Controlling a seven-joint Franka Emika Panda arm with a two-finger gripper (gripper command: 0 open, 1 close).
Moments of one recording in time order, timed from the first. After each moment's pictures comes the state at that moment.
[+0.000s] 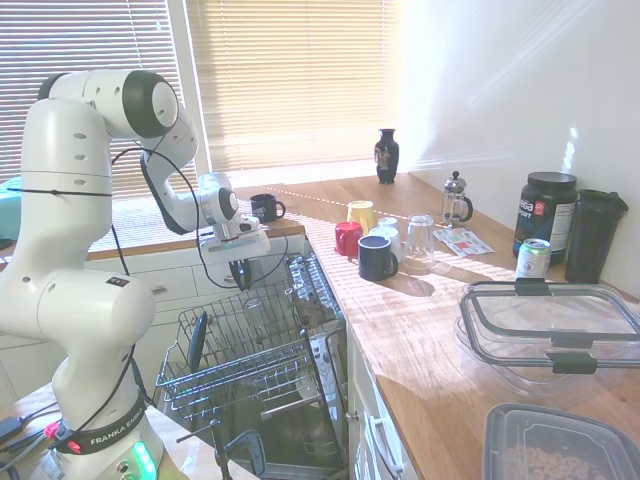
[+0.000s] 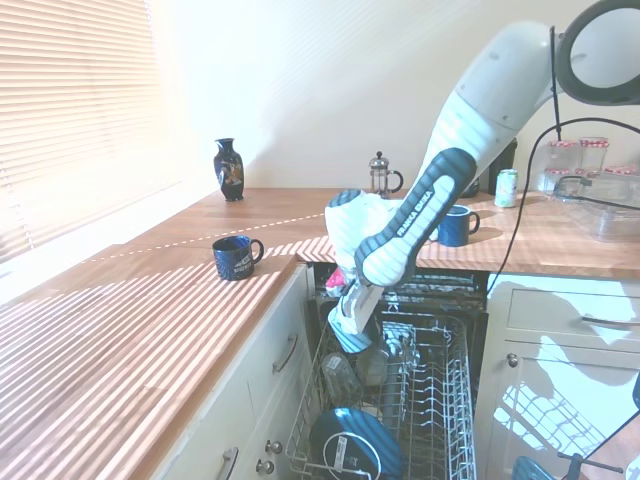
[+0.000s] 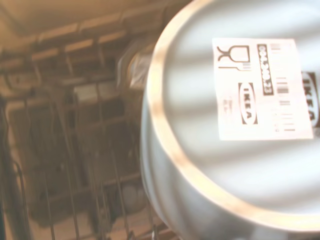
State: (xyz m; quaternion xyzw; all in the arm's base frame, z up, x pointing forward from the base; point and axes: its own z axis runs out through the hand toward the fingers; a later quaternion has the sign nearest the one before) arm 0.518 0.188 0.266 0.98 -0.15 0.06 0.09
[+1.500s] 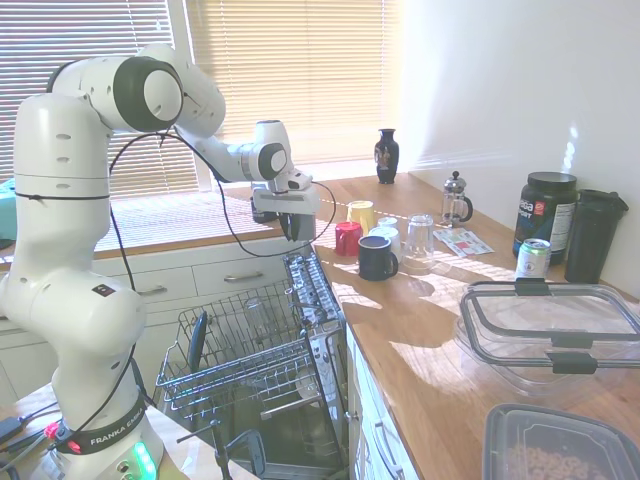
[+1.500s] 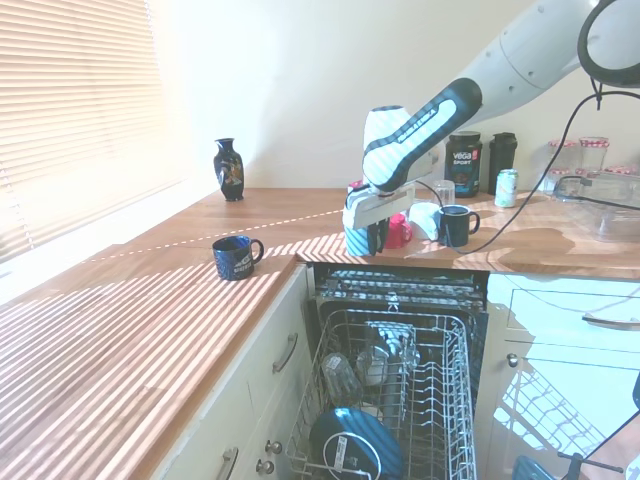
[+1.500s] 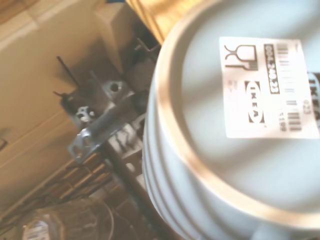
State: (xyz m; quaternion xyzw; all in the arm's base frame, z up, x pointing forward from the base) arm 0.617 0.058 0.366 0.94 -0.34 0.09 -0.01
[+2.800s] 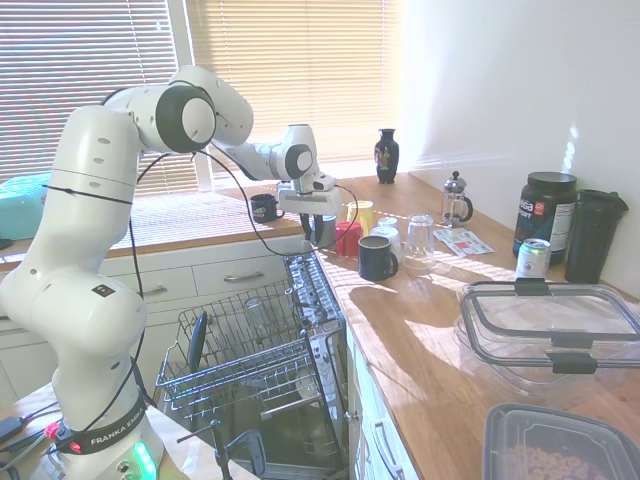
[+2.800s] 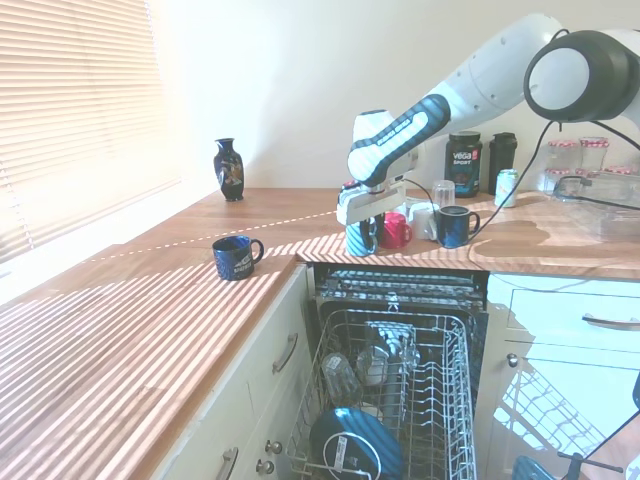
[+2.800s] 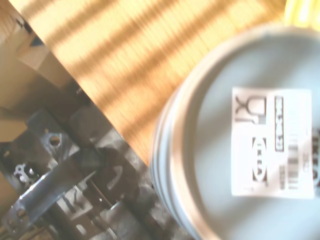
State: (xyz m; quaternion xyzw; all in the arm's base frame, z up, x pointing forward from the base) arm 0.681 0.038 0.360 0.93 -0.36 0.08 0.01
